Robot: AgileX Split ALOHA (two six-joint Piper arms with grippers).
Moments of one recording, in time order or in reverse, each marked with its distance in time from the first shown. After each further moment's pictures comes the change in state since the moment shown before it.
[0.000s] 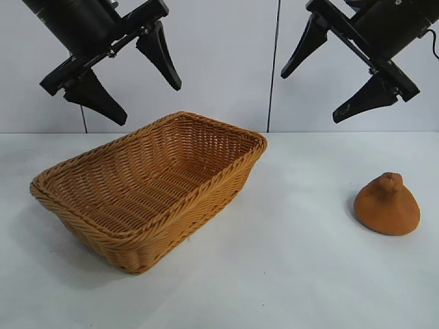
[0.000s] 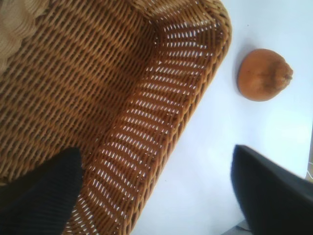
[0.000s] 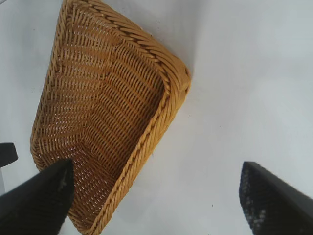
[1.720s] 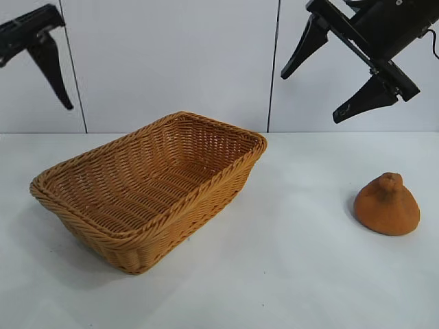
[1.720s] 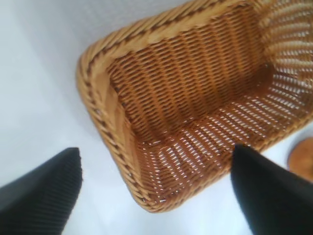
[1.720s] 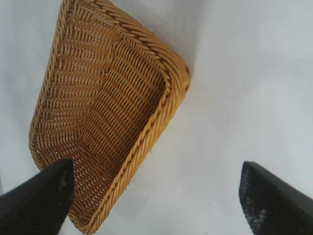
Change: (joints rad) left arm 0.030 -0.377 0.638 0.255 -0.320 -0.802; right arm 0.000 0.000 0.000 0.000 0.005 -0.019
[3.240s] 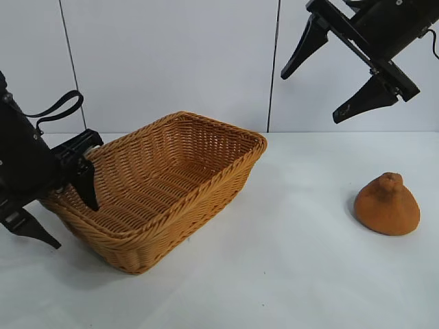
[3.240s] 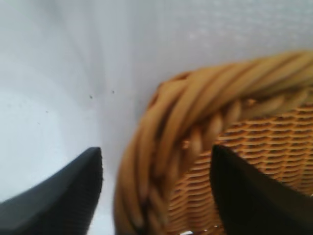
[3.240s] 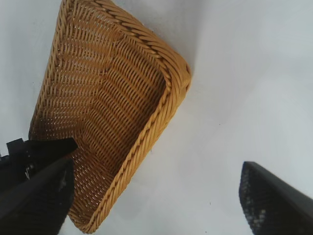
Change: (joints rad) left arm -0.021 0.340 -0.057 -0.022 -0.154 -0.028; right arm 0.000 0.000 0.000 0.000 0.015 -0.002
